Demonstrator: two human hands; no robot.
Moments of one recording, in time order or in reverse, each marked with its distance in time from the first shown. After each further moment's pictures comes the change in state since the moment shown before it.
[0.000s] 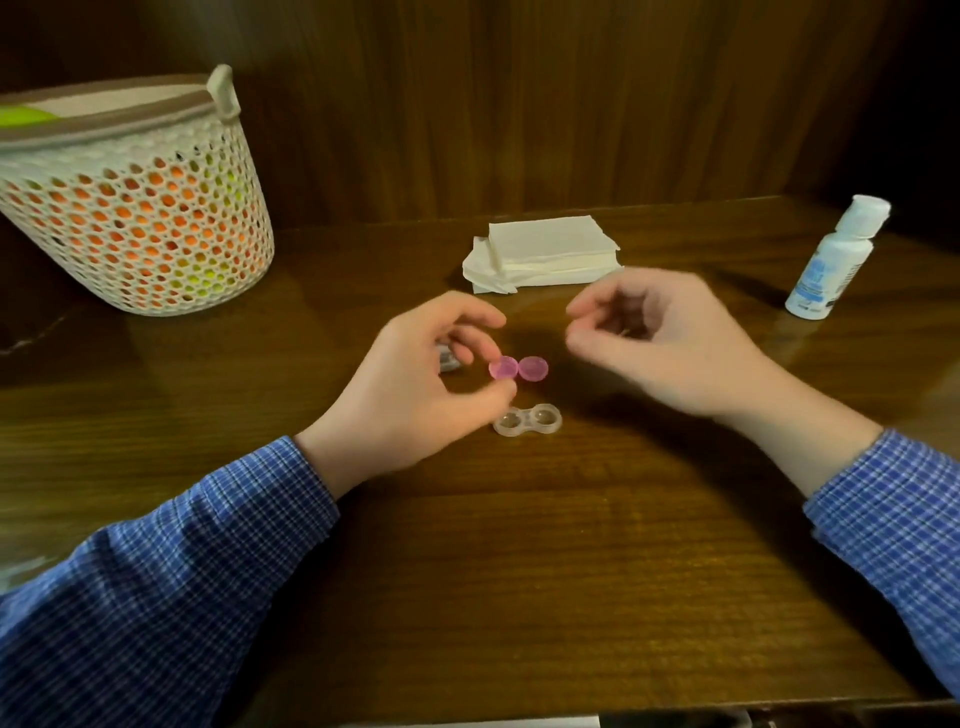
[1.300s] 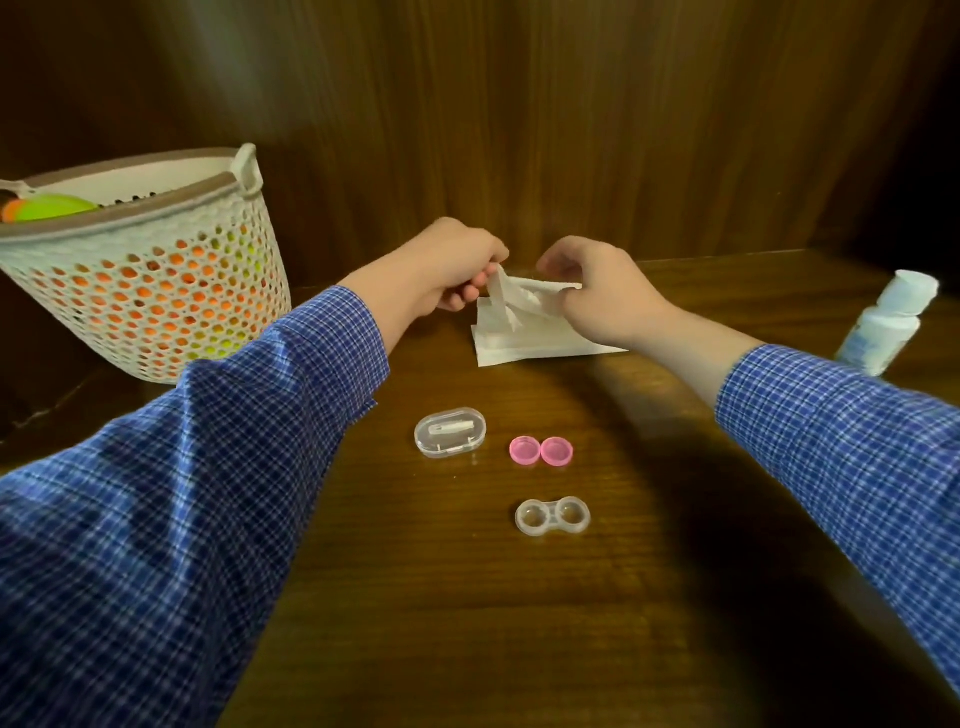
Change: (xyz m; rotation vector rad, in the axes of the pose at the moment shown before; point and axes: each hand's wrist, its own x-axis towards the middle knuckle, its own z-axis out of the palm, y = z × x) left_hand 0.196 -0.022 -0.035 -0.114 -0.036 -0.624; right_hand 0.157 0.034 0.019 -0.317 0.051 0.049
